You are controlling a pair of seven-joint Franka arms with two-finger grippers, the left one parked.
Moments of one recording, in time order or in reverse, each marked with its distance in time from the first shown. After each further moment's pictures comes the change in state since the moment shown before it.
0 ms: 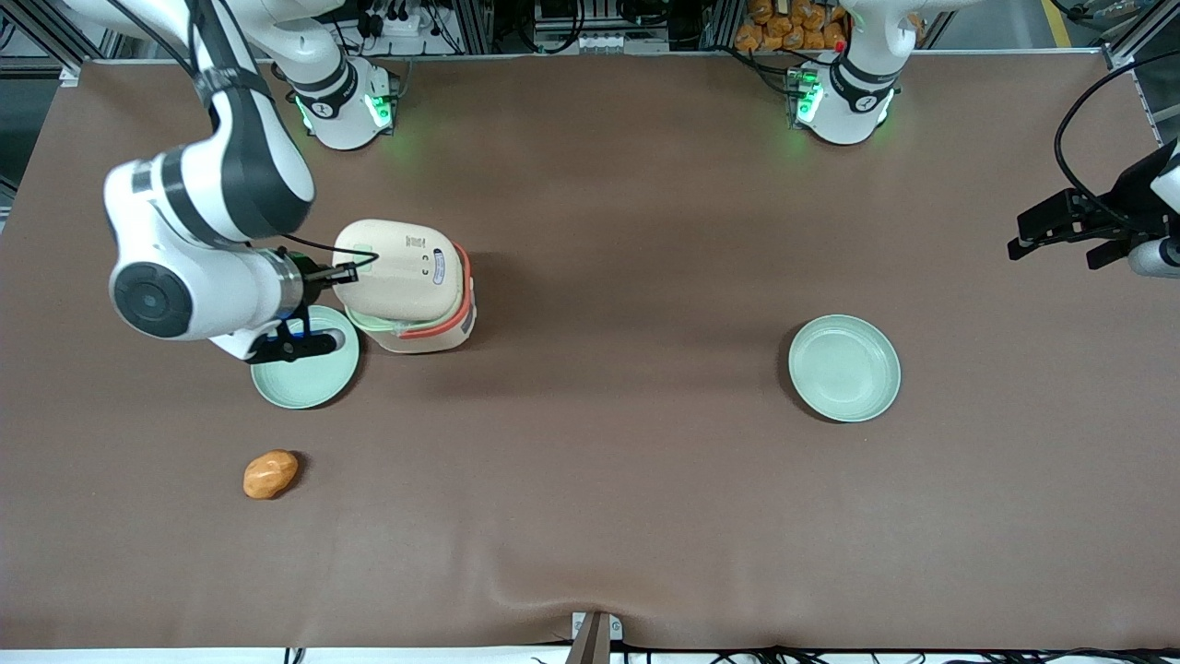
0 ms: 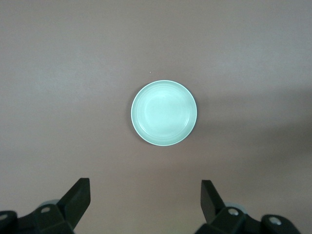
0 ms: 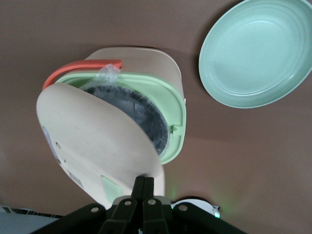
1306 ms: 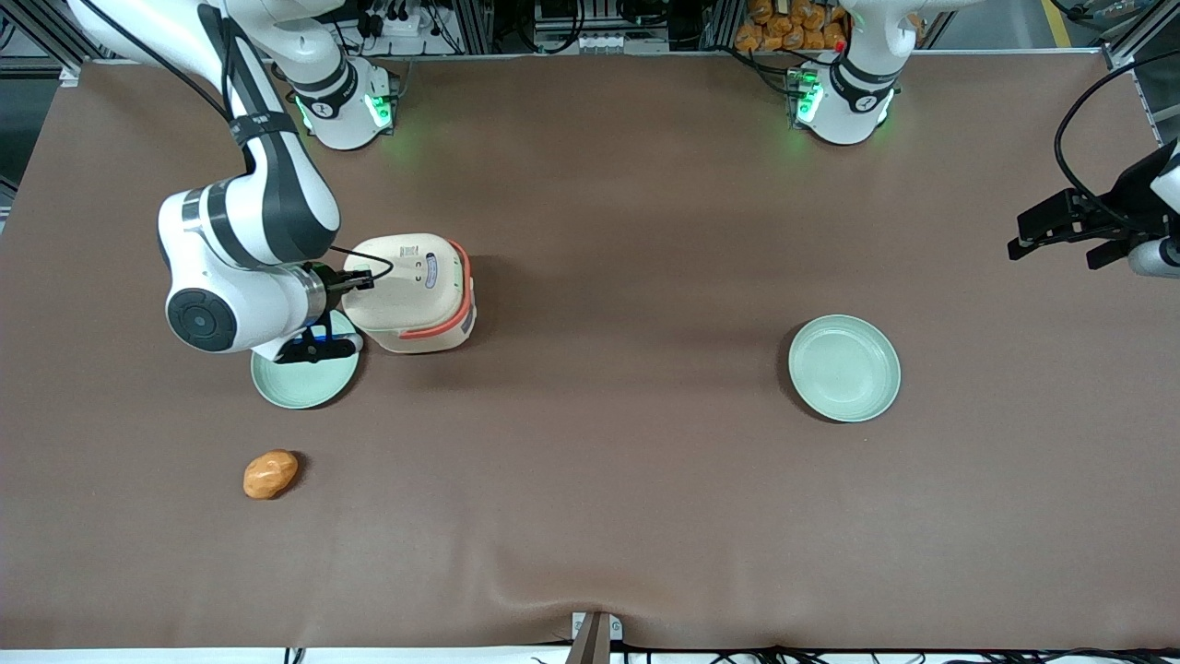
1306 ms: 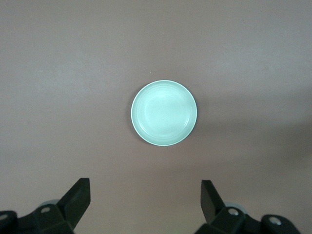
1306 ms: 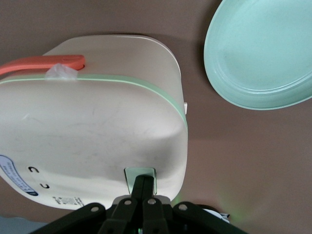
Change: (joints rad) arm -0.001 0.022 -0.005 -0.212 0.015 0.178 0.000
